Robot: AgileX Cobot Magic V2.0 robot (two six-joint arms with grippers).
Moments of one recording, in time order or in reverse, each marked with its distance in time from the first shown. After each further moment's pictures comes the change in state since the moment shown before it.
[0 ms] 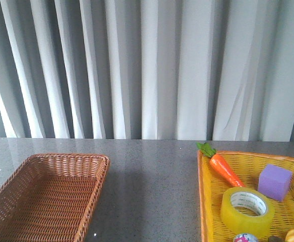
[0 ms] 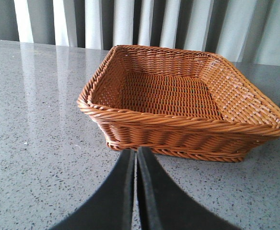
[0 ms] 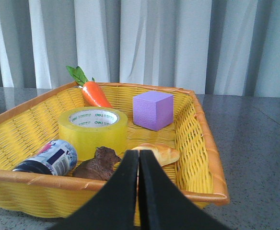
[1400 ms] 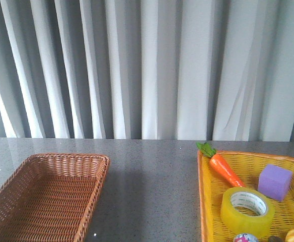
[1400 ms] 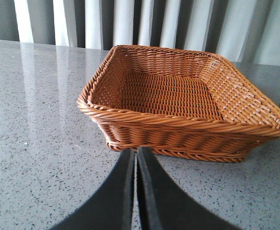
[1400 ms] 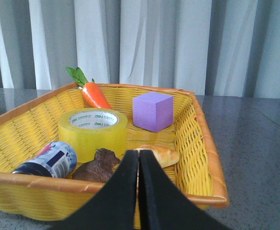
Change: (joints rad) left arm 0.000 0.000 0.000 0.000 -0.008 0.000; right arm 0.000 0.000 0.000 0.000 -0.011 0.000
